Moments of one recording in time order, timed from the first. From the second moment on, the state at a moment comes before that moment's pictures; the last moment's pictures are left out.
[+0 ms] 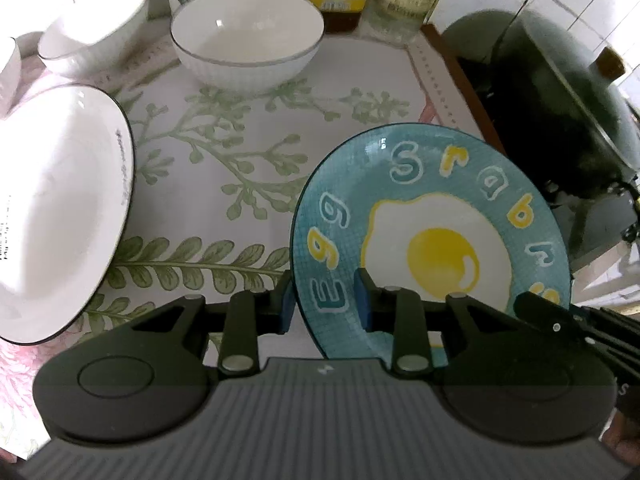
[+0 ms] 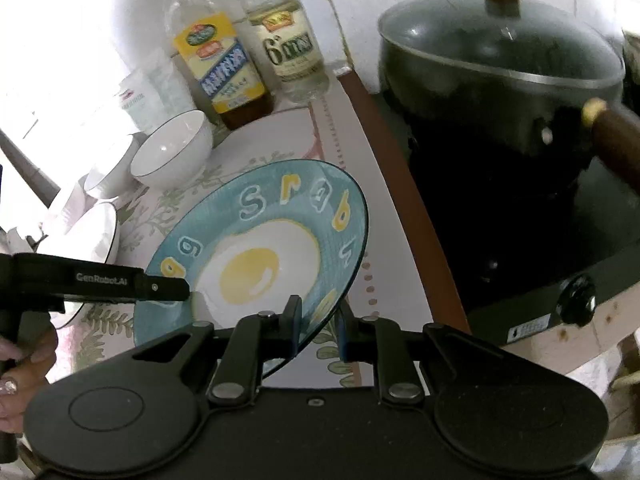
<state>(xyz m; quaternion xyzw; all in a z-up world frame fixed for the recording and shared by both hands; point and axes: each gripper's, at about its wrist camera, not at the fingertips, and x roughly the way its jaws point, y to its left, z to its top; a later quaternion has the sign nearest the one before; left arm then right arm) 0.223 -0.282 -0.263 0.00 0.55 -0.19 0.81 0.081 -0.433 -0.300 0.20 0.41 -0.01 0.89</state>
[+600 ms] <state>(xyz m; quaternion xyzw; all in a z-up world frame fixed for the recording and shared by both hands) 0.185 -0.229 -0.222 0.02 0.56 -0.18 0.81 0.071 -0.396 -0.264 0.22 0.45 0.02 0.87</state>
